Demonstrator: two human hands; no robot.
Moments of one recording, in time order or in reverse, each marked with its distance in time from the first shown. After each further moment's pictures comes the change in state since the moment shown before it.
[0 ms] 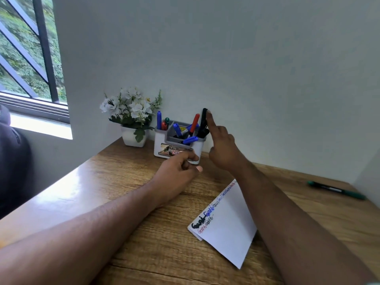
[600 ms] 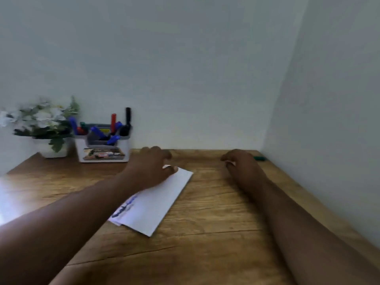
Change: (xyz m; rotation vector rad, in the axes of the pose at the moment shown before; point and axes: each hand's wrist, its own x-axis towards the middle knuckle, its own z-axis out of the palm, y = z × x) left_hand 0.013 0.061 0.088 0.952 -0.195 0.296; right_hand -0.170 0.146 -0.107 -0.128 0.165 0.330
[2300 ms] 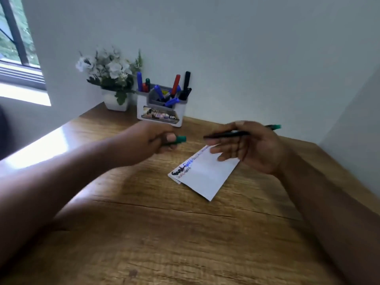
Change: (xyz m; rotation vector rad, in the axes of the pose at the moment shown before) left_hand -0.109 -0.078 -0.039 -0.561 0.020 0.051; right_hand -0.009 -0.145 0.017 1.312 -0.824 0.071
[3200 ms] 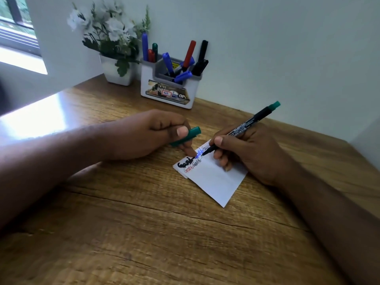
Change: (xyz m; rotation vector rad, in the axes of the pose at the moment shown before) left_hand 0.005 -0.017 0.007 -0.024 -0.147 0.000; right_hand 0.021 0.044 0.011 -0.490 0.200 -0.131
